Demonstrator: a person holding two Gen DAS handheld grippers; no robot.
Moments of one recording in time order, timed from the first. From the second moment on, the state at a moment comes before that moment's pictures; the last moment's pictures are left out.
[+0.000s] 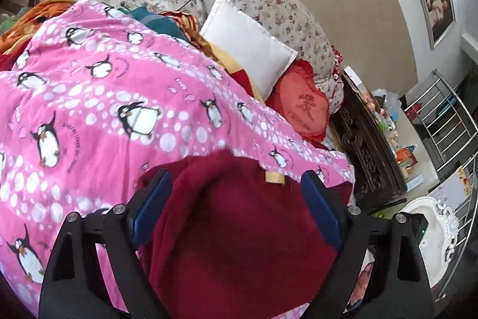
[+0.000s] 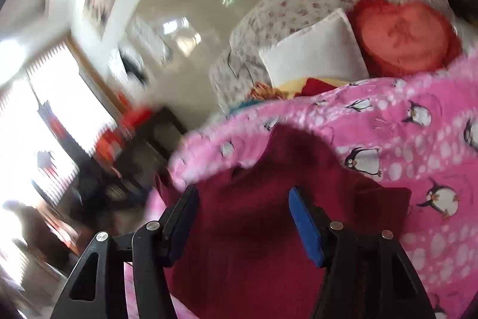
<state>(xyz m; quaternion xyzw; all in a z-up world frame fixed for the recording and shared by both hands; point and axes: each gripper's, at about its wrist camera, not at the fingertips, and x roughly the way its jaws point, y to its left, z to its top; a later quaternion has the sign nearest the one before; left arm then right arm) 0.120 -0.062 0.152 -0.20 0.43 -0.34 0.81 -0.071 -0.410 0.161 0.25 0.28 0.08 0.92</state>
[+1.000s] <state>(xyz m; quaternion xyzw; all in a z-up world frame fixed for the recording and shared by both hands) -0.029 -0.055 0.040 -0.01 0.48 -0.37 0.79 -0.031 -0.296 0.074 0.29 0.39 0.19 0.85</state>
